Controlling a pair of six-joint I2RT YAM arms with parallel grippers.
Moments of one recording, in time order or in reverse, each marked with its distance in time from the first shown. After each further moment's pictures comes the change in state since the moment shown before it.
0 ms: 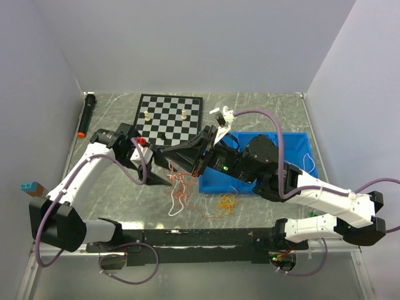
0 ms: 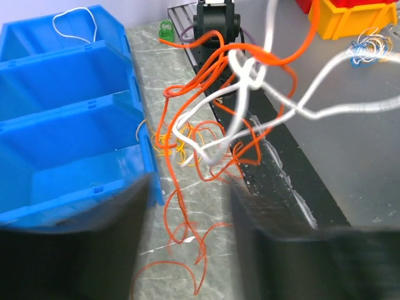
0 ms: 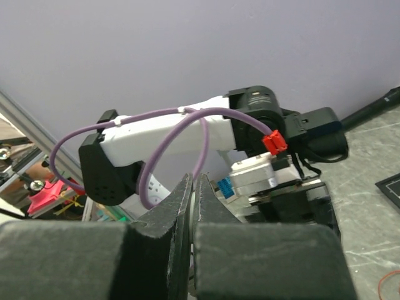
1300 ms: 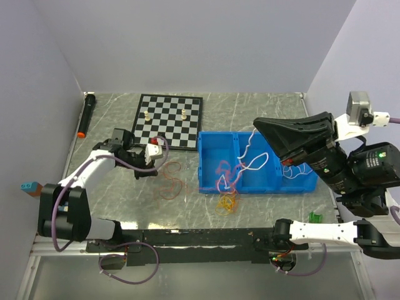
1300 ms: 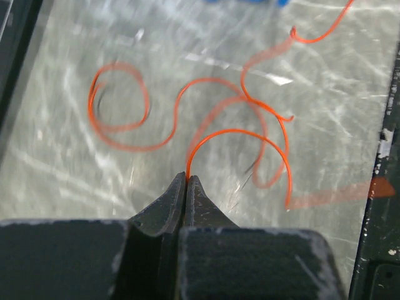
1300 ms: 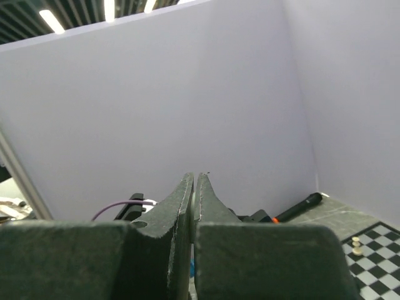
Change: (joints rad) left arm 0.136 0.052 -0.293 0.643 -0.616 -0.571; right arm 0.000 -0.305 0.167 -0.154 0.176 -0.210
